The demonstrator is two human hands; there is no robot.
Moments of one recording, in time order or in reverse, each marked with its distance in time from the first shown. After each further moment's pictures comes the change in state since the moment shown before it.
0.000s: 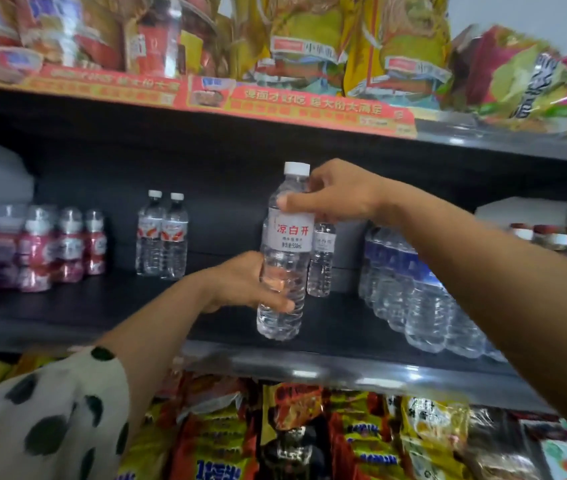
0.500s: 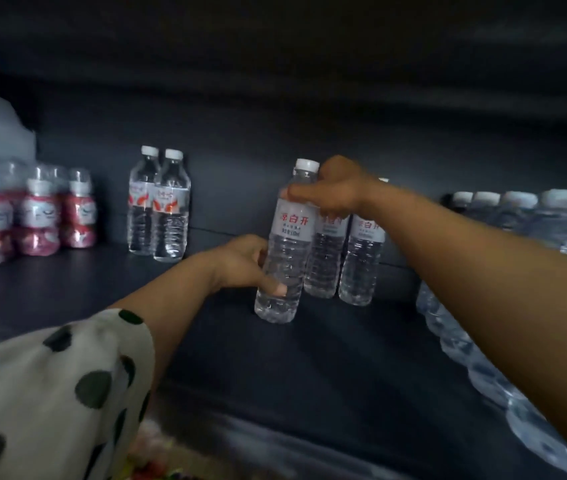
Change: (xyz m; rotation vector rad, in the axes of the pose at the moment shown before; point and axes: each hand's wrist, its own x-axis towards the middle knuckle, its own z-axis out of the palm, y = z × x) left_hand 0.164 -0.113 -0.021 0.023 0.202 -0.203; right_hand 0.170 0.154 0.087 0.015 -0.032 0.044
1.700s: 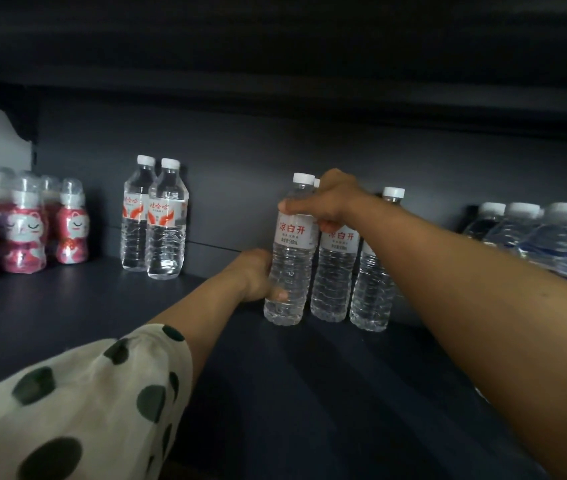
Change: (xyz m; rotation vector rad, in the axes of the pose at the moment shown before) left_hand 0.058 -0.016 0.002 0.312 0.191 -0.118; right_hand 0.057 0.021 0.027 0.065 0.034 0.112
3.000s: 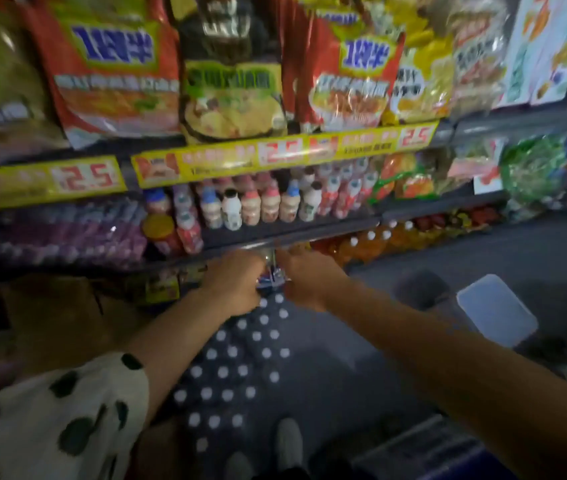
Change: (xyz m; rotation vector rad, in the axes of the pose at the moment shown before) left_hand -0.508 -0.195 0.280 0.398 -0.920 0.270; right_hand -0.663 0.084 0.320 -0.313 -0.760 0.457
